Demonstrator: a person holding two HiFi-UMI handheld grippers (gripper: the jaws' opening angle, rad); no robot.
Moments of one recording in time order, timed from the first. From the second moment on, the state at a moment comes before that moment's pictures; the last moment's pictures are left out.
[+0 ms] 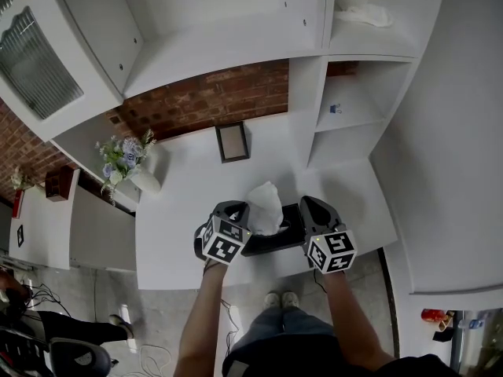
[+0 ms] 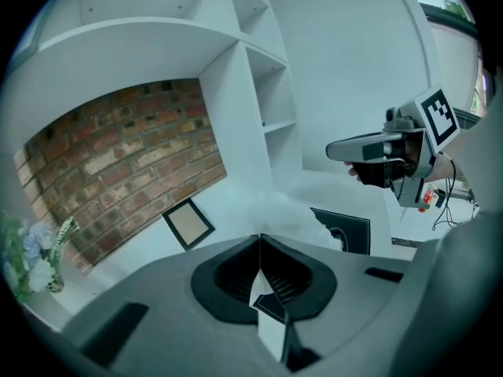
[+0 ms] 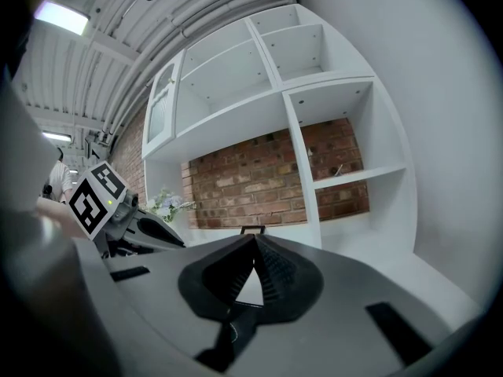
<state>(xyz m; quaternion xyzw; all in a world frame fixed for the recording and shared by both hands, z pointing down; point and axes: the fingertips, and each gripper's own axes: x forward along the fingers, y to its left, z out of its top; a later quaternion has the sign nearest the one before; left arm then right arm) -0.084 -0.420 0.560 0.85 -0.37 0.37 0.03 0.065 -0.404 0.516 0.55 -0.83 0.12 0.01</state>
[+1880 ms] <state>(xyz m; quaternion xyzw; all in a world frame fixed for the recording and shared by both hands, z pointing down) -0.151 -0.400 0.411 0.82 -0.58 0.01 0.03 0.062 -0.406 0.429 0.56 -0.83 0.03 -0.04</state>
